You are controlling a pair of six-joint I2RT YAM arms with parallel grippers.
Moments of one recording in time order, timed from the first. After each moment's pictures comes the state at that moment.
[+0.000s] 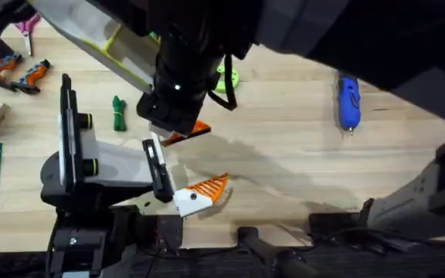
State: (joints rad) left arm 0.04 0.01 0.02 -0.15 1.27 0.06; right arm 1.05 1.88 2.00 -1.32 -0.13 -0.16
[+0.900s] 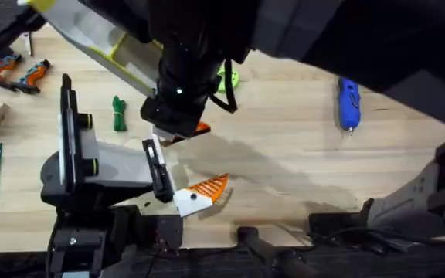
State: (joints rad) left arm 0.04 0.01 0.02 -0.15 1.27 0.06; right arm 1.05 1.89 1.98 -1.33 -0.13 -0.15
